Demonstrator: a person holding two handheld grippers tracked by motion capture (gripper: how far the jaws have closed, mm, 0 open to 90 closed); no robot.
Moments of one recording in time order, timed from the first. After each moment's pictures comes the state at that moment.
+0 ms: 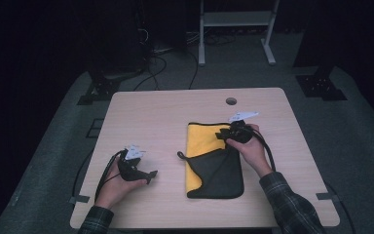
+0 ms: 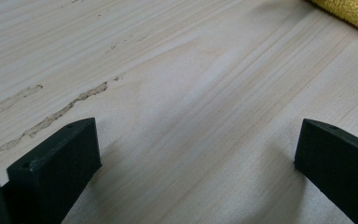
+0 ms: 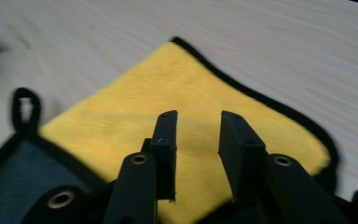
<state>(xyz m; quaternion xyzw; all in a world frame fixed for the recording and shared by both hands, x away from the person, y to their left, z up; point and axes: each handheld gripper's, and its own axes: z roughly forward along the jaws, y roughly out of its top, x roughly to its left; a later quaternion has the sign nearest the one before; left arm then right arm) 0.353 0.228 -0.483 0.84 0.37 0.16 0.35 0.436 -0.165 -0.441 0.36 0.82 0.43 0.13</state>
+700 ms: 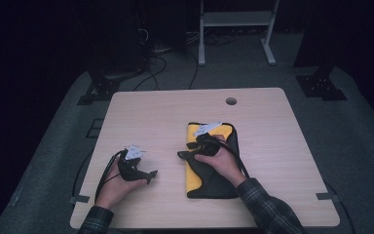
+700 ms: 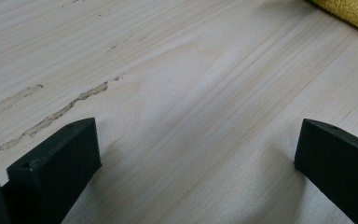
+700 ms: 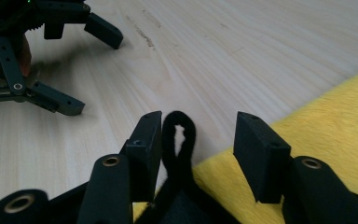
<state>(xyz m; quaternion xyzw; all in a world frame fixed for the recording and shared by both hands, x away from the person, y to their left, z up) 0.353 0.227 -0.483 0.84 0.37 0.16 0.35 0.413 -0.066 -0.456 0.27 0.85 0.45 0.03</state>
